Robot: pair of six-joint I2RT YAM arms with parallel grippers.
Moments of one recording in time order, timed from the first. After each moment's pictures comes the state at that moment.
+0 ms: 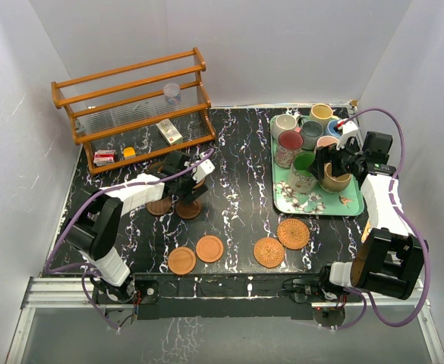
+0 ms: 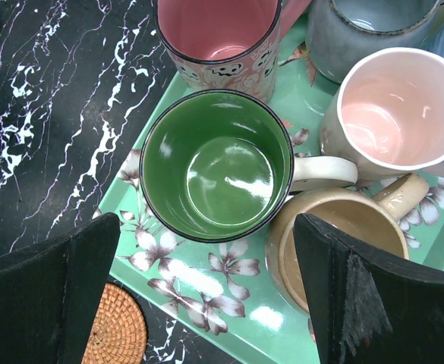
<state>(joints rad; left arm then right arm) -0.50 1.66 0.94 -0.22 -0.04 0.54 -0.29 1.30 0.98 -0.40 -0.68 -0.37</state>
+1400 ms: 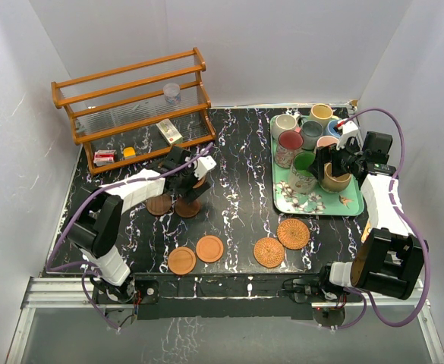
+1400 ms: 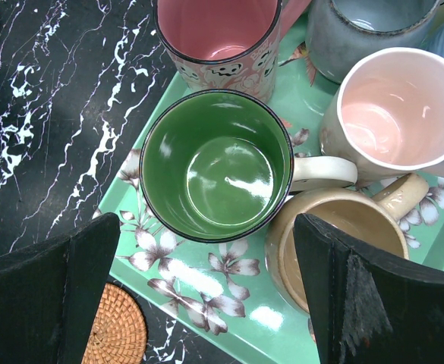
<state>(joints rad) -0.50 1.68 0.99 -0.28 0.05 0.49 -0.29 1.30 0.98 -0.40 -0.68 -0.37</state>
